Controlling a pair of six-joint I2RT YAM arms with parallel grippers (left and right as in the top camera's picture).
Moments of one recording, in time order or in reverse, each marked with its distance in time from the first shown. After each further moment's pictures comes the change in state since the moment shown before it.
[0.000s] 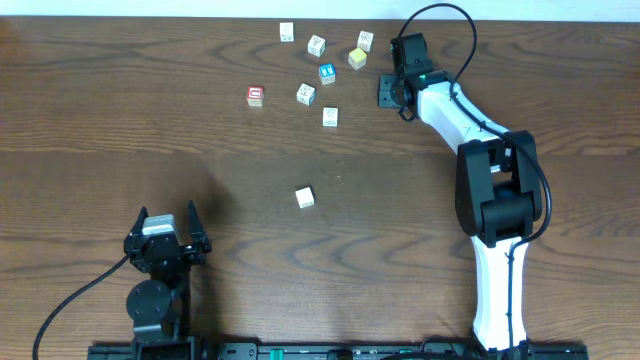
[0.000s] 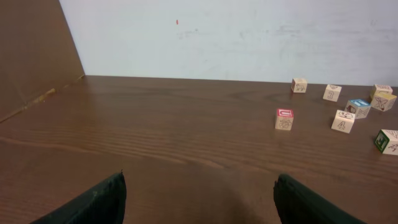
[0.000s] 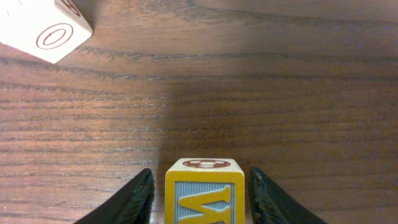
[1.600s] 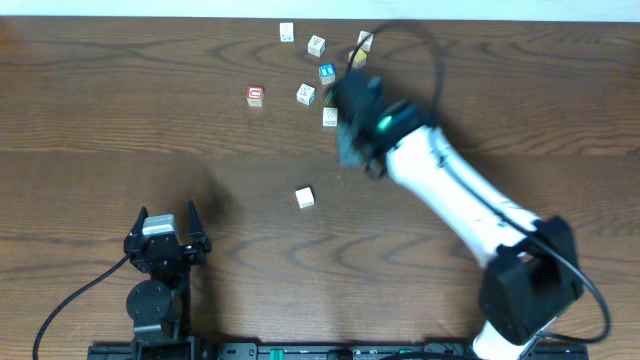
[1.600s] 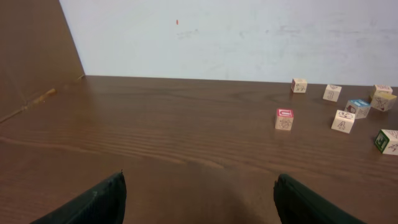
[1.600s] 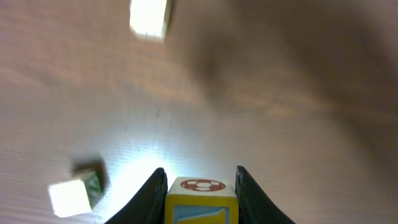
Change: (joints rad) left arm 0.000 0.000 0.000 0.000 0.000 0.000; right arm 0.375 -0.505 -0.305 -0.416 0.148 0.193
